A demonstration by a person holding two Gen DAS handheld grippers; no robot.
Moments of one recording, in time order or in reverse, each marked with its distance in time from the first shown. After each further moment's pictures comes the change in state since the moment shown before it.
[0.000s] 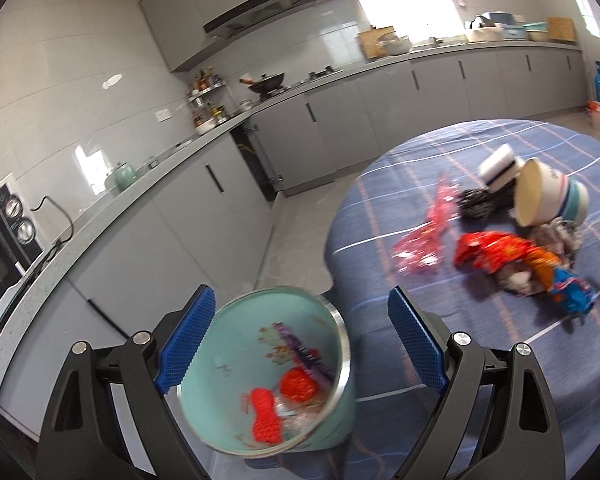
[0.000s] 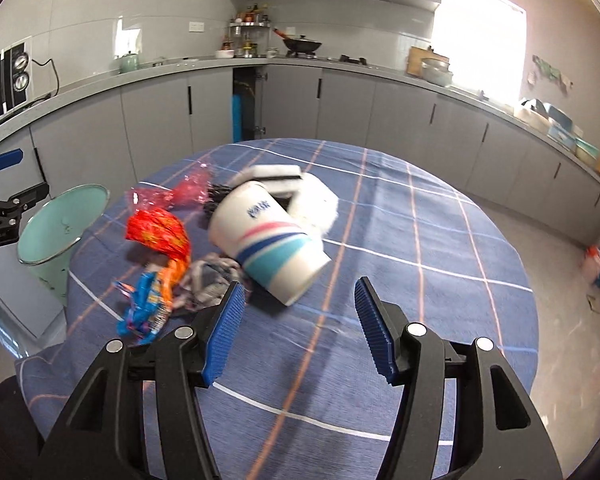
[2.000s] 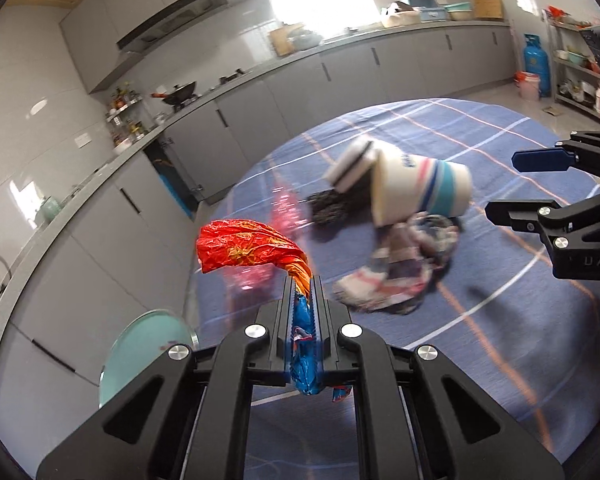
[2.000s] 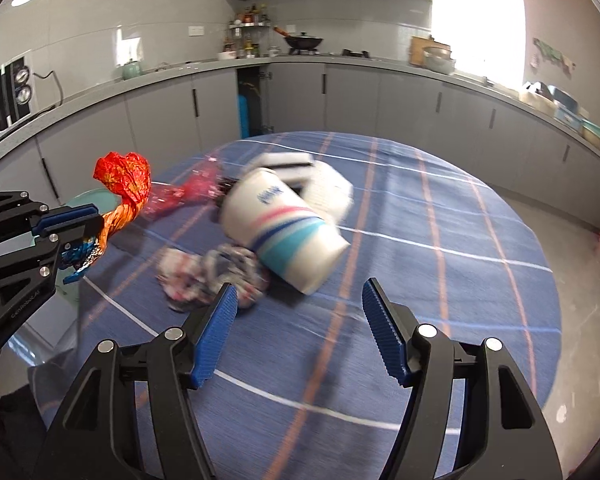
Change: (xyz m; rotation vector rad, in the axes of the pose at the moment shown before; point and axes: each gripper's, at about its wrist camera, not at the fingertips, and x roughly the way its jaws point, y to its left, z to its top) left arm -0.017 -0.100 0.010 0.132 0.014 -0.229; right arm 0.005 0.011 -0.004 0.038 0.005 0.067
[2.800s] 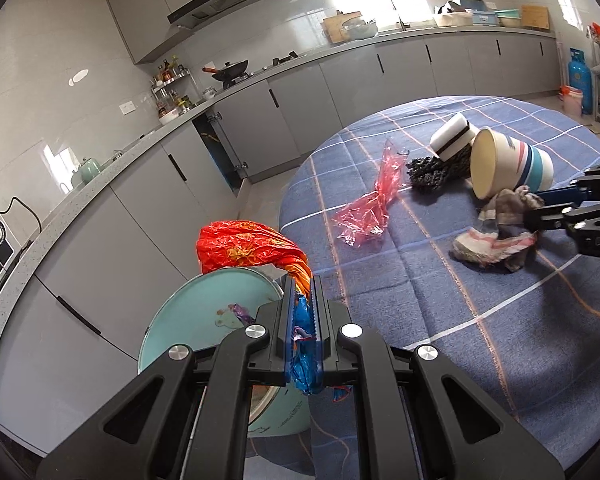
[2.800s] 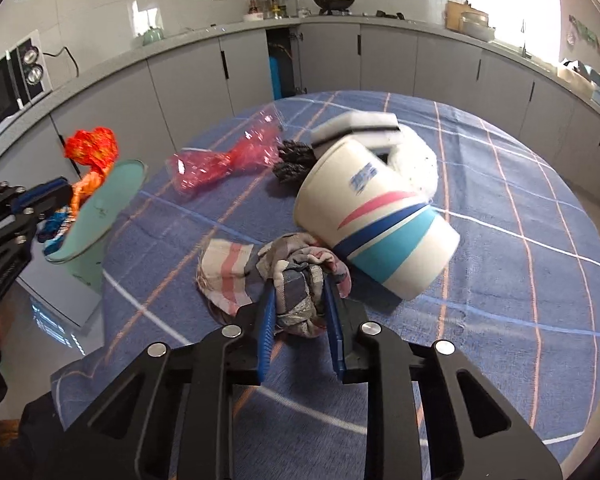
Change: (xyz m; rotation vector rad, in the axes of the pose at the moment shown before) left arm 0.003 0.075 -0.039 -0.099 0.038 0.119; right arm 0.042 0.042 0.012 0.000 0.136 0.119
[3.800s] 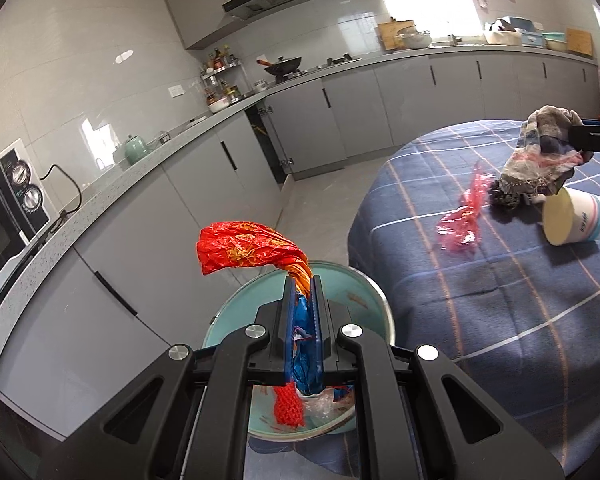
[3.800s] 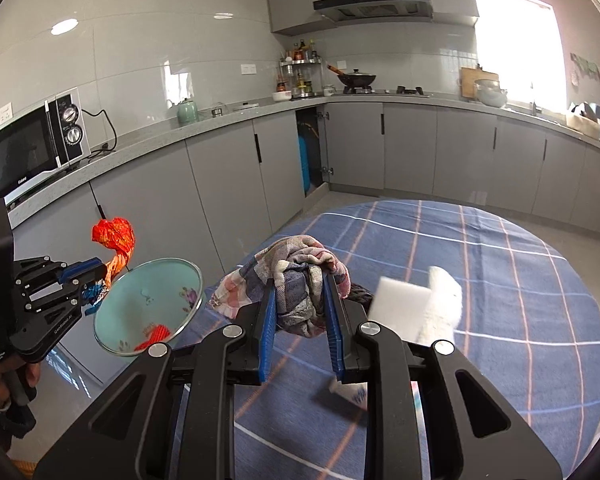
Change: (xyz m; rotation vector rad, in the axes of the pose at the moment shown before) left arm -0.002 0.080 -0.006 -0.125 0.003 0.125; right arm -0.045 0.039 0.070 -0.025 -0.266 0.081
